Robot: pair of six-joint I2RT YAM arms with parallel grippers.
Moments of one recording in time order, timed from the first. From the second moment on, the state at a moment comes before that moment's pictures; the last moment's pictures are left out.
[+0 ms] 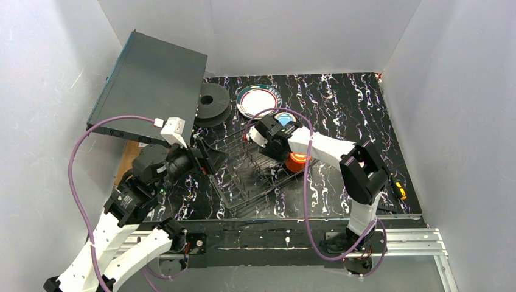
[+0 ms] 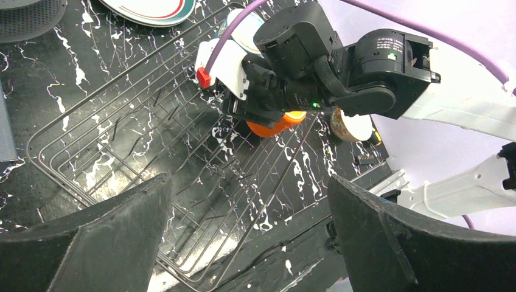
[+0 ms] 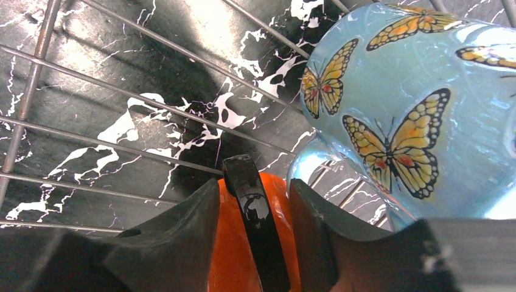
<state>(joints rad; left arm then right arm) -0.63 0.63 0.99 -0.65 -0.01 -0.57 0.83 1.84 1.38 -0.72 0.26 -0.44</state>
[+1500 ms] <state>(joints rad) -0.63 0.62 0.99 -0.68 -0.01 -0.57 0.47 1.24 1.30 -0.72 0.18 0.27</state>
